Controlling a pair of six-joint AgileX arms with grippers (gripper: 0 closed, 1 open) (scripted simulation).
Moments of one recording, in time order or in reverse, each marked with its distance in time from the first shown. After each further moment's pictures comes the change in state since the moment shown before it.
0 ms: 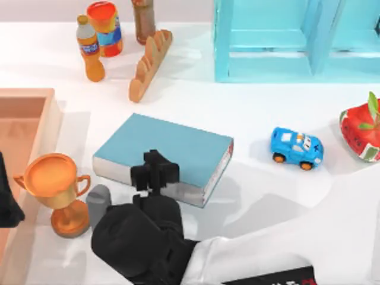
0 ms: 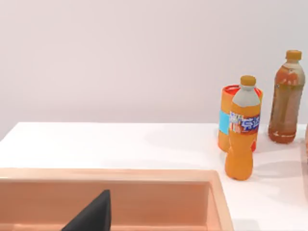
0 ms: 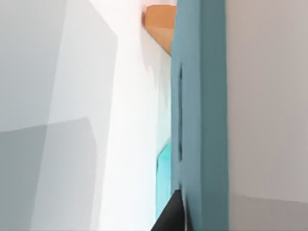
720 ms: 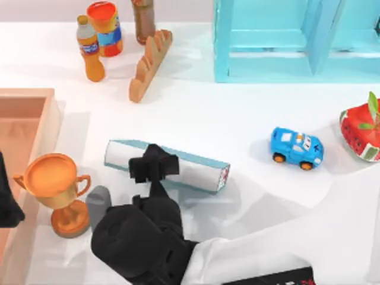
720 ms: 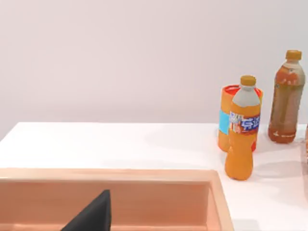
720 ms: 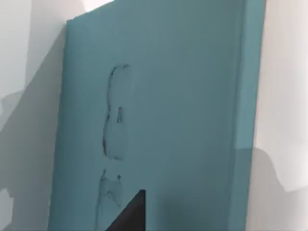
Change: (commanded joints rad) left arm 0.000 0.000 0.000 0.000 0.000 0.000; right arm 0.000 0.000 0.000 0.000 0.000 0.000
